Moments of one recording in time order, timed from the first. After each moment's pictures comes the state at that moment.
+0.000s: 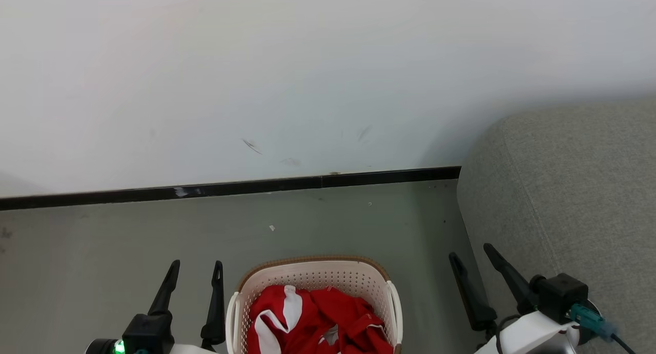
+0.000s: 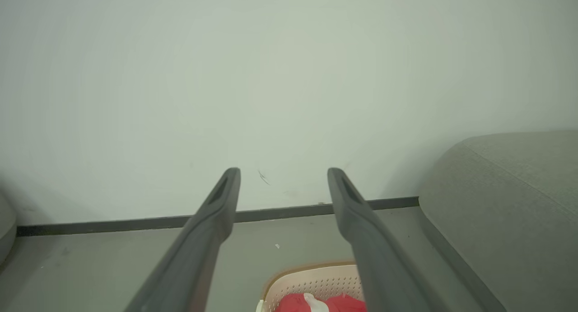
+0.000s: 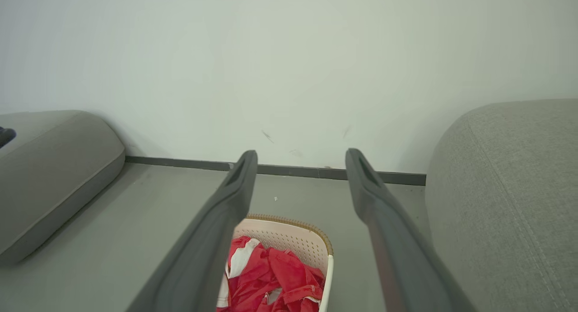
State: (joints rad) left arm 0.04 0.05 -0.18 0.06 -0.24 0.15 -0.21; right arm 0.00 -0.06 0.15 0.12 0.18 0.13 -0.23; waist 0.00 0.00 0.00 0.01
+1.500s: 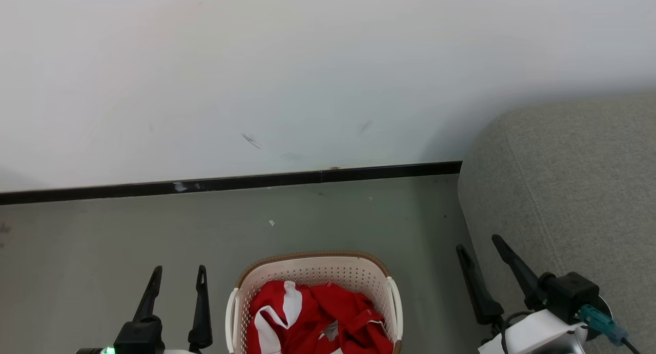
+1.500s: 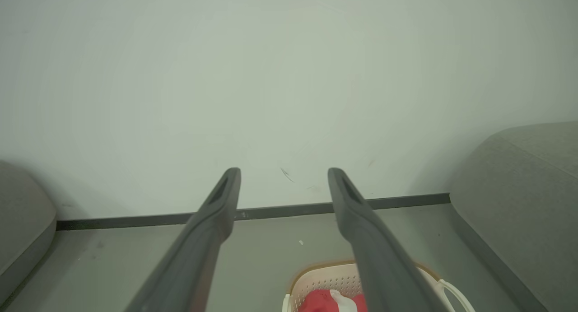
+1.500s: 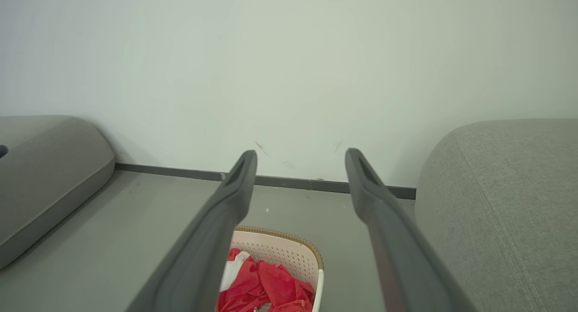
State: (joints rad) left arm 0.05 0.04 -0.14 0.08 -0.18 0.19 -0.25; right arm 0.02 -0.04 0.11 0.07 0.11 0.13 -0.25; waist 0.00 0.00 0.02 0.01
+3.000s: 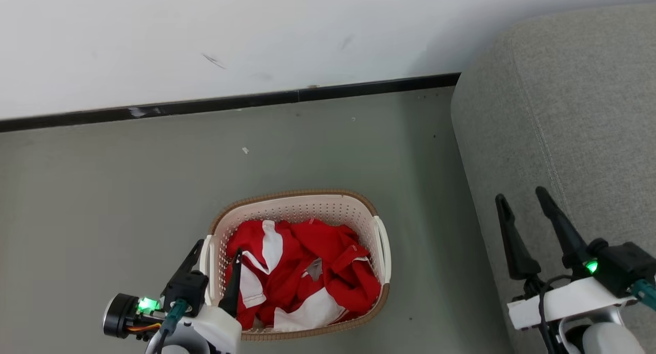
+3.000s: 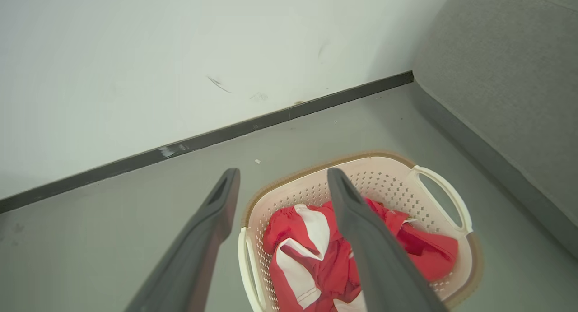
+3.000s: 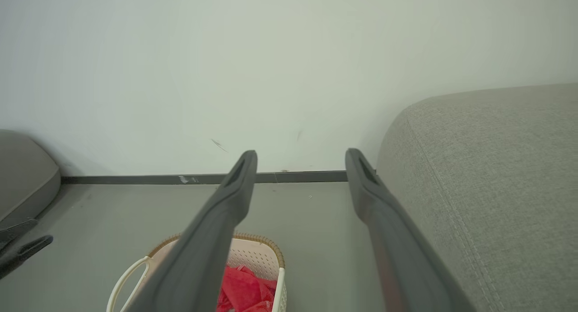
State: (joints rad) left arm -0.20 0.05 -0.26 0.41 -0.11 0.09 -0.22; right arm -0.02 -0.04 0.00 -0.06 0.11 0.13 -0.25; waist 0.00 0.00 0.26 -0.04
